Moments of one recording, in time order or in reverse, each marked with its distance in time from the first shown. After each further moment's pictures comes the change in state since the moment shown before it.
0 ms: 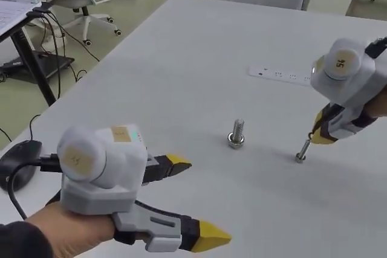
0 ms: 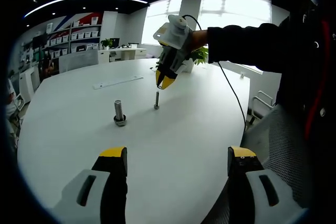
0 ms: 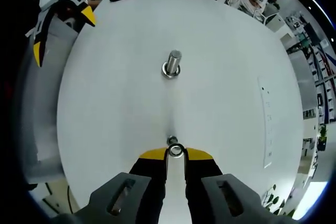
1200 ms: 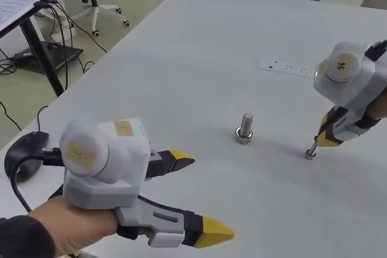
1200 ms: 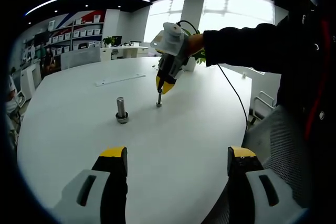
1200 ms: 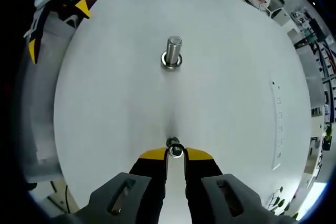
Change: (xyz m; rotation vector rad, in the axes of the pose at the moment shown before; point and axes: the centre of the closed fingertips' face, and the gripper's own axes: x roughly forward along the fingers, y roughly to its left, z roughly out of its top) left arm 0.002 0.004 -0.003 -0.018 0.010 0.011; right arm 0.029 -0.002 -0.009 0.010 0.036 0.059
